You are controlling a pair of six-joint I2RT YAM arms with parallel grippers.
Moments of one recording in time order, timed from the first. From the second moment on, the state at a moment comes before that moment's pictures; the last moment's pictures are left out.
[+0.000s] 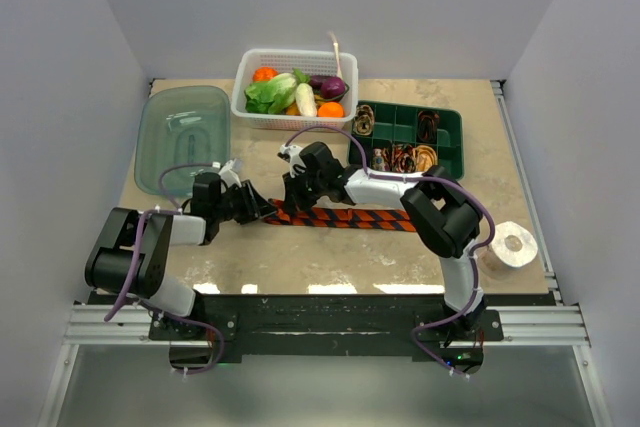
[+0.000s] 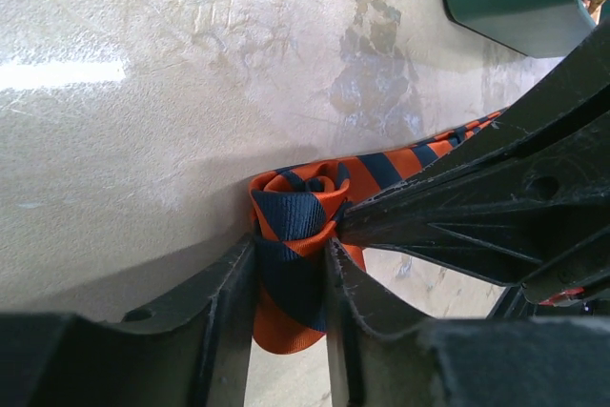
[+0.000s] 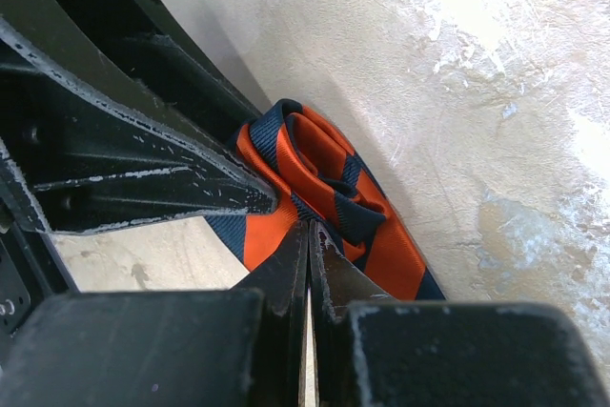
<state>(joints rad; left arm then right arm) -0.15 1.53 0.39 0.49 0.58 -0.60 0.79 2.03 1.30 -0.04 -0.36 0.30</state>
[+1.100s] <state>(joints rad) -0.23 1.43 0.55 0.09 0.32 -0.47 0.79 2.02 1.31 -0.10 -0.34 0.27</state>
